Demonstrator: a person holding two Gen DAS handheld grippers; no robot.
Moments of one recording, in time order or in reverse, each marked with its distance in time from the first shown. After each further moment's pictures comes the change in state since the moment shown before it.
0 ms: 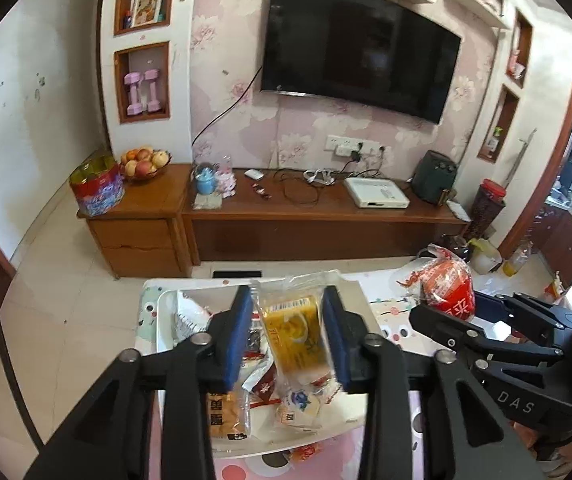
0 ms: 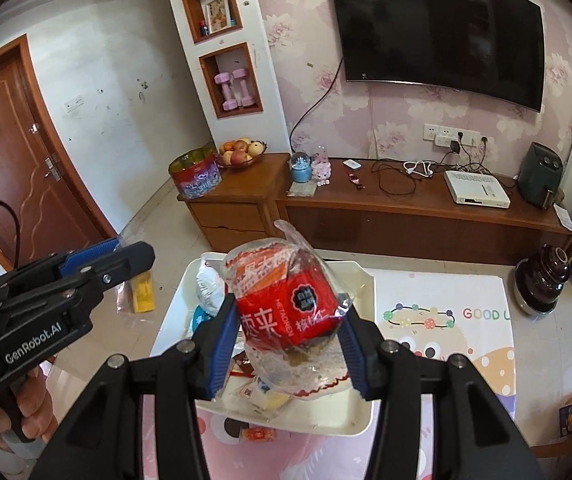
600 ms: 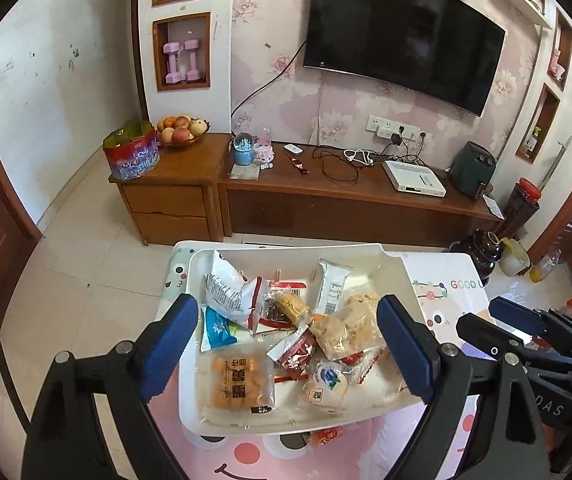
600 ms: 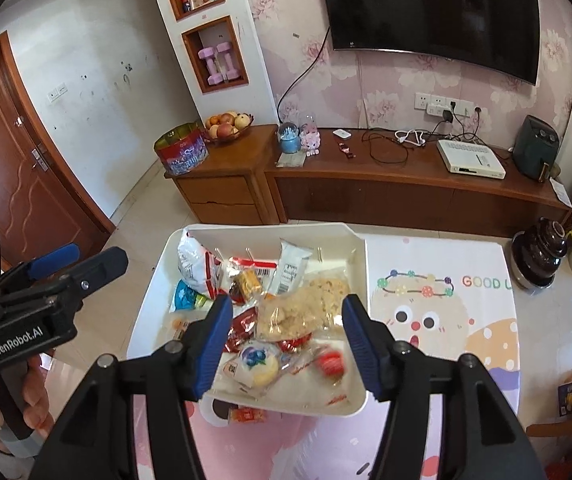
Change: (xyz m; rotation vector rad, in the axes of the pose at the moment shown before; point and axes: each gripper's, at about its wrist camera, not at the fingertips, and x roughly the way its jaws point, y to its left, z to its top) left arm 0.018 0.021 -0.030 -0.073 0.064 0.116; right arm 0.017 -0.010 -0.024 0.042 0.086 -0.021
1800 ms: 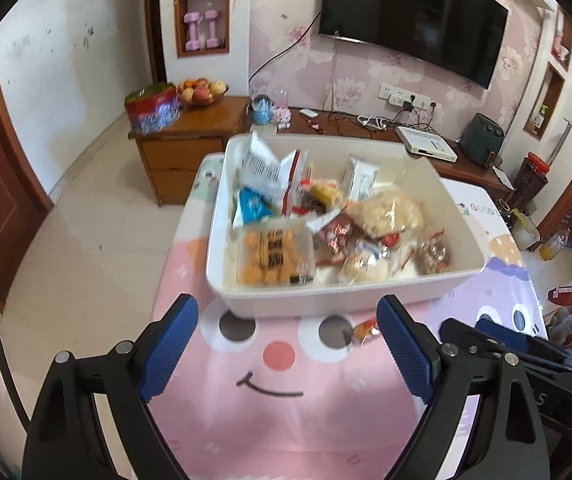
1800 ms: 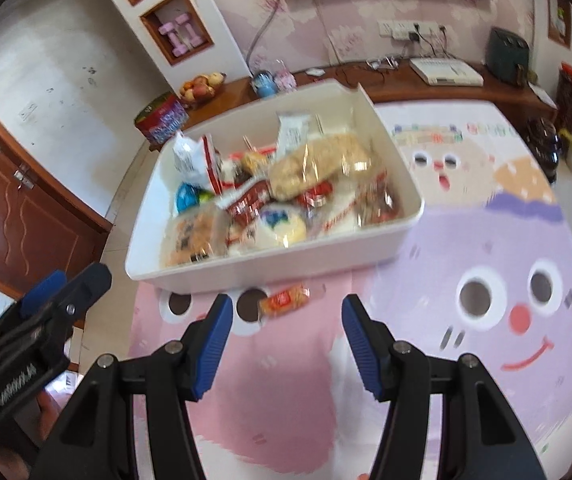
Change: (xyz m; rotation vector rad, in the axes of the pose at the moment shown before) left arm -0.009 0.038 -0.159 -0.030 0.060 0.038; right arm 0.032 0.032 -0.152 0.238 0.131 0.001
